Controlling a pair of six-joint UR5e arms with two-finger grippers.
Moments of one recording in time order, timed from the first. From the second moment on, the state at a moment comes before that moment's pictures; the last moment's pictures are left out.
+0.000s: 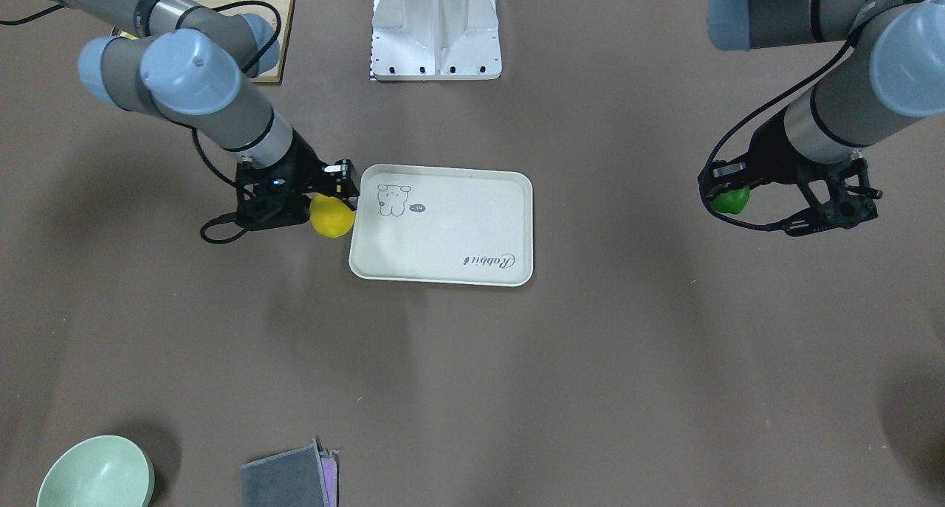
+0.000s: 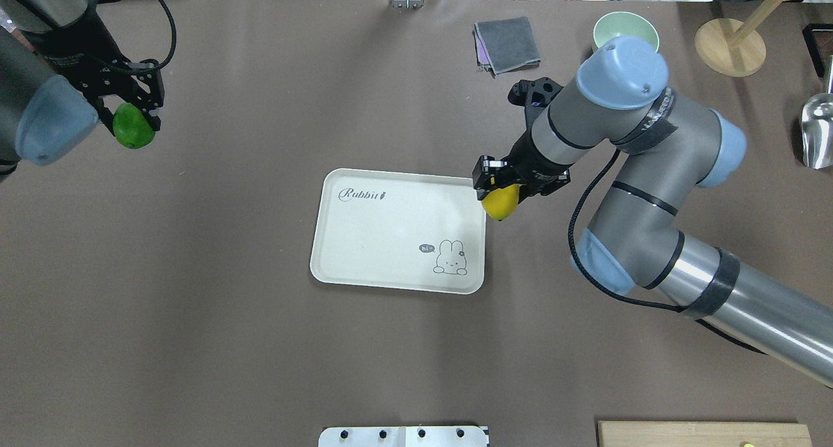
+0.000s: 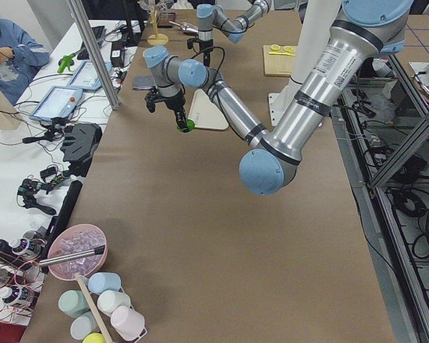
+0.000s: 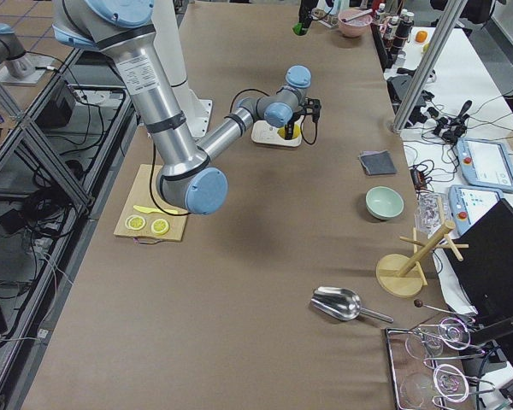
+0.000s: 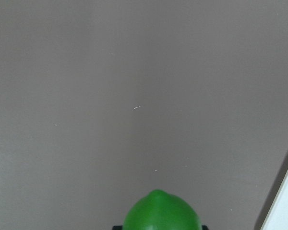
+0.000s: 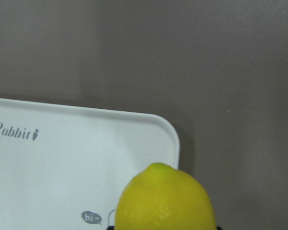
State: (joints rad) left arm -1.06 -2.11 -1.80 -1.06 -2.35 -0.73; right arm 0.67 -1.03 1.69 -1.33 2.15 1.15
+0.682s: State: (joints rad) left arm -0.97 -2.10 -1.78 -1.20 -2.35 -0.92; right arm 0.55 -0.94 1.48 -1.12 2.02 1.19
